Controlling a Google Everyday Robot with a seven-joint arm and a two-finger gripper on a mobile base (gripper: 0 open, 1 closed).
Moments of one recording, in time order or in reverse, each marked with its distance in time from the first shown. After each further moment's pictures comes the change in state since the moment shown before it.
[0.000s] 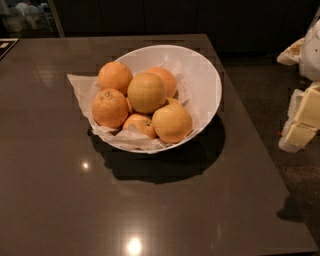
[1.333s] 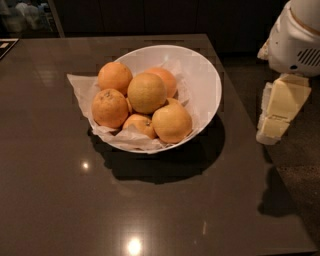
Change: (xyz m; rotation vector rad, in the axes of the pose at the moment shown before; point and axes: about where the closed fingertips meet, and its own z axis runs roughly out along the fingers) arm -0.035 -0.001 0.004 -0.014 0.096 -0.021
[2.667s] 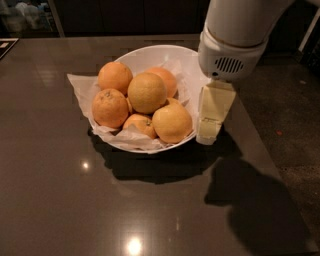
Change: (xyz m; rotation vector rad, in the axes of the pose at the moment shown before) arm -0.087 0.011 0.024 0.014 0.020 -0.029
